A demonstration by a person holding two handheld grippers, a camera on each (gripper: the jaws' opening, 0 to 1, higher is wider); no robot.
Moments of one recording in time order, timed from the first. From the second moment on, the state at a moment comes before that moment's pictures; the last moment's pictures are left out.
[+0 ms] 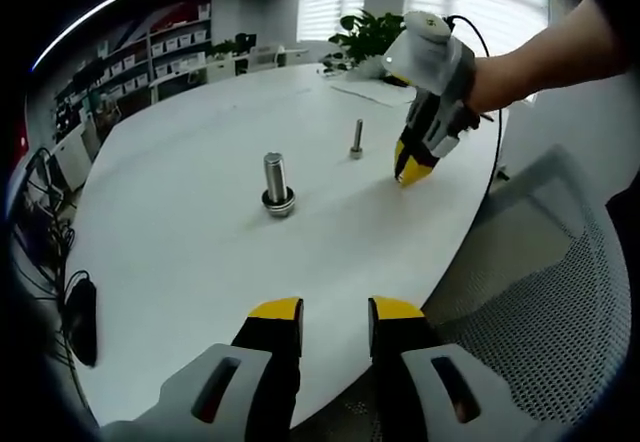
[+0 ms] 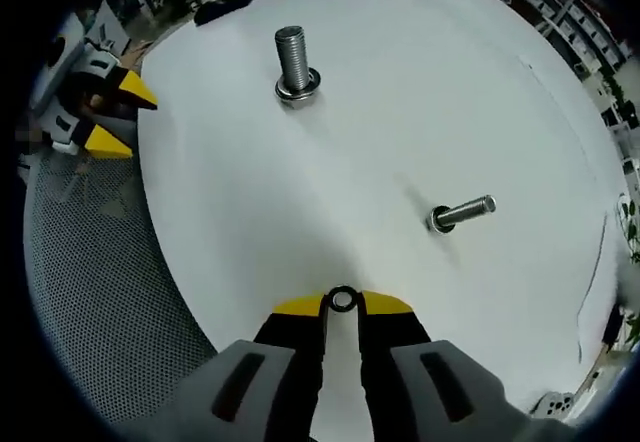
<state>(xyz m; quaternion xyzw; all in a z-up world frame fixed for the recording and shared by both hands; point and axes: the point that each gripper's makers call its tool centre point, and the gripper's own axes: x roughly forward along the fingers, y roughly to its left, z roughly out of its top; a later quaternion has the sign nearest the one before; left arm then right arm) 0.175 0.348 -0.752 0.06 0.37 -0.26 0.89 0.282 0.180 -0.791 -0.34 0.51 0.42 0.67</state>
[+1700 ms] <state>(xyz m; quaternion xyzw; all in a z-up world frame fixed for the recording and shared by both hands) 0.174 0.346 -0.749 0.06 0.37 -0.26 0.89 0.358 0.196 -0.724 -0.33 0.40 0.39 0.76</state>
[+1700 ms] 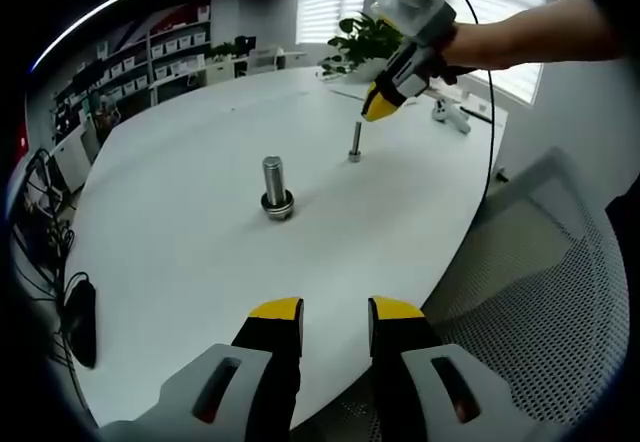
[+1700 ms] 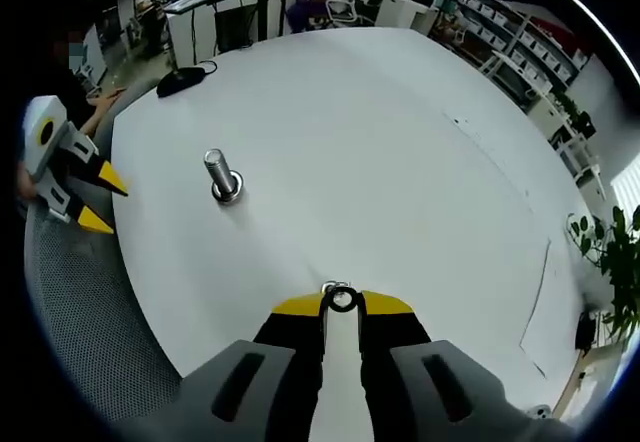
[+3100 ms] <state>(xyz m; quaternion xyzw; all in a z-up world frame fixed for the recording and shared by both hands) 0.171 0.342 -0.751 0.06 0.37 -0.27 0.89 0.366 0.198 -0.762 -0.35 0.45 0.40 0.72</state>
